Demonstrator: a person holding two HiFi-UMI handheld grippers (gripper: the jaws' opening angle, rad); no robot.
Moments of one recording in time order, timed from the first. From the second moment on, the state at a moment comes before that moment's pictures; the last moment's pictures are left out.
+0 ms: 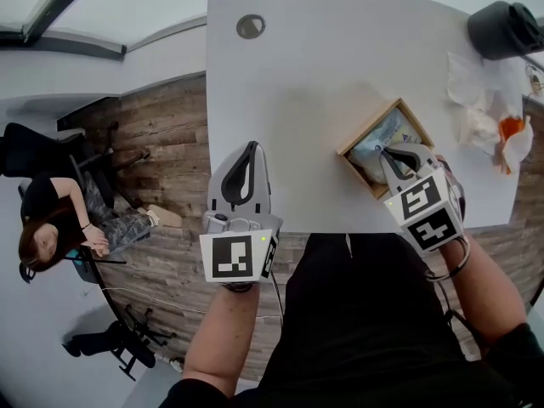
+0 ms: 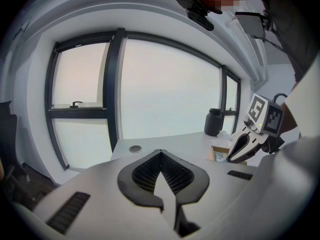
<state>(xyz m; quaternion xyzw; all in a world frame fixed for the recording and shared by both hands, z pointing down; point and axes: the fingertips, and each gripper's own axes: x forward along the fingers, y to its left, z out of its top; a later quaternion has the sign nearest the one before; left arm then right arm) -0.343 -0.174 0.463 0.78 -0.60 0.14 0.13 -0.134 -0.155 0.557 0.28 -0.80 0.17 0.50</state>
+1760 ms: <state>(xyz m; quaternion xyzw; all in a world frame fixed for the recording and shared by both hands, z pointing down) -0.338 -0.164 0.382 0.79 -0.60 0.09 0.07 -0.129 -0.163 0.454 0.33 -0.82 0.10 0.45</state>
